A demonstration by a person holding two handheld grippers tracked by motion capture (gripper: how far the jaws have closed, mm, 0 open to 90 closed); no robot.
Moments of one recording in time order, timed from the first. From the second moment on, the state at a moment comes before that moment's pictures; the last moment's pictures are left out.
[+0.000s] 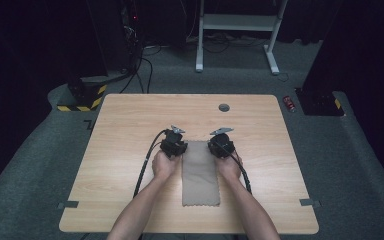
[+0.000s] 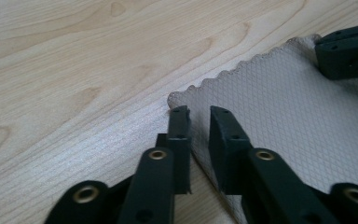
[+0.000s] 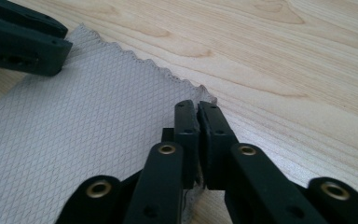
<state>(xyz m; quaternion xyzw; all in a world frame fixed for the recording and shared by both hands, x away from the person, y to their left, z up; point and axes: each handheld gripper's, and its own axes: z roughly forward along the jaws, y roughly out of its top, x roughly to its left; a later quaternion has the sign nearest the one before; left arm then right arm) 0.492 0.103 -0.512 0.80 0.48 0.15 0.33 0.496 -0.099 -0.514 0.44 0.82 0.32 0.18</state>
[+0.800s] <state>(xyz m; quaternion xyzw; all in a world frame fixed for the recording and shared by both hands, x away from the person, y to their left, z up) 0.494 0.114 -0.486 0.79 0.47 0.11 0.37 0.482 -0.108 -0.487 0.42 0.83 0.33 0.17</state>
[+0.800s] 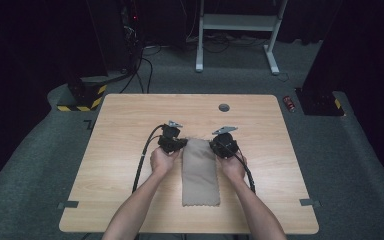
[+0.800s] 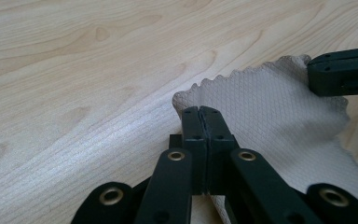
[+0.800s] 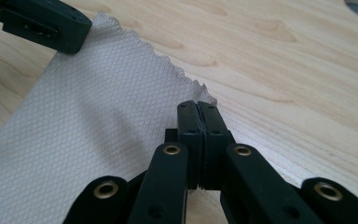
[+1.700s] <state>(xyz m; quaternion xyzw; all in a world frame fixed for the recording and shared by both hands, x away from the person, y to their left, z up) 0.522 0.120 -0.459 0.77 0.49 0.09 0.39 0.510 -0.103 -0.451 0.43 0.82 0.32 0.19</state>
